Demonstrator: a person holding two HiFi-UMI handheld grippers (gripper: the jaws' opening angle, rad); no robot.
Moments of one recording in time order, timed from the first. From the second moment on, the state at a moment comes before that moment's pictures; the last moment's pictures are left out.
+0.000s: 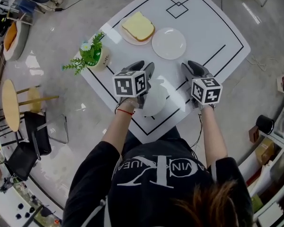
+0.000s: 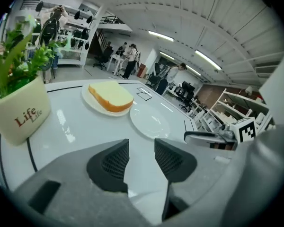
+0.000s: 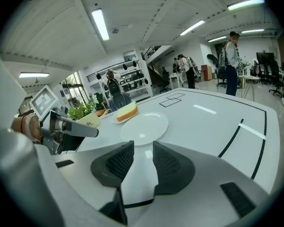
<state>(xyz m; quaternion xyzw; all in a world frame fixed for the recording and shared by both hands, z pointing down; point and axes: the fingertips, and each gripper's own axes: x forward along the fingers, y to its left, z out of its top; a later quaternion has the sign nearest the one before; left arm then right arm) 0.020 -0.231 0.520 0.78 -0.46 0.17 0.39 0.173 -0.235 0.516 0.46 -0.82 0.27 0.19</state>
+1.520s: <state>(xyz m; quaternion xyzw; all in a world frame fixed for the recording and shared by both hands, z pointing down) 0.059 -0.322 0.547 0.76 -0.43 0.15 0.46 0.171 -0.341 0.553 0.48 -0.78 0.29 0.27</state>
